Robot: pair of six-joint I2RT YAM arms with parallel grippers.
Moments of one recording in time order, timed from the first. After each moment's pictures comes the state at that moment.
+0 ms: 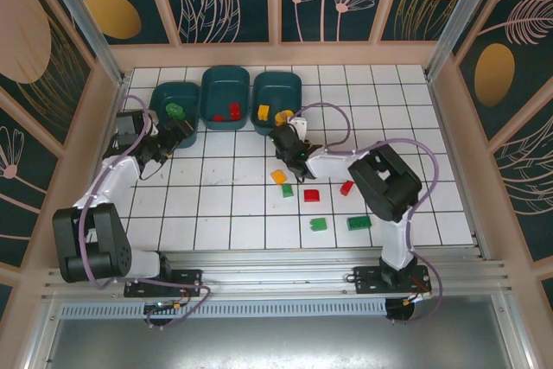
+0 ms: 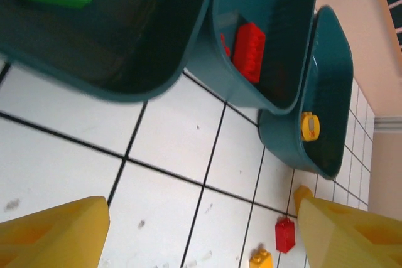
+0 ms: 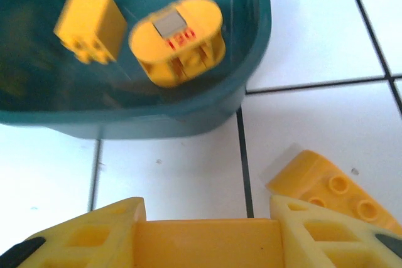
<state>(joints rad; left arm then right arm) 0.10 1.33 0.79 -0.22 0.50 -0.71 0.77 1.86 1.11 0.00 0.48 0.61</state>
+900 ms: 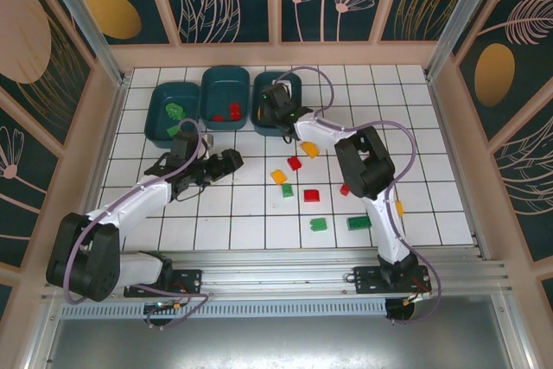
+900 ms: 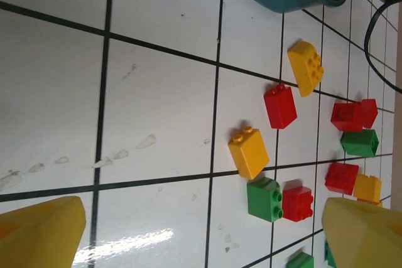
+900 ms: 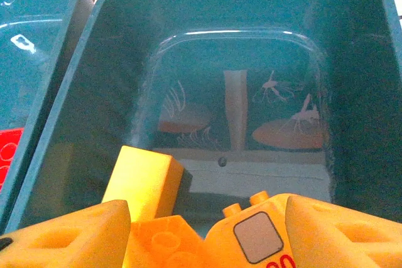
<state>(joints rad) -0.38 1.32 0.72 -0.21 0.36 -0.75 0.64 2.26 1.73 -0.16 0.31 0.44</state>
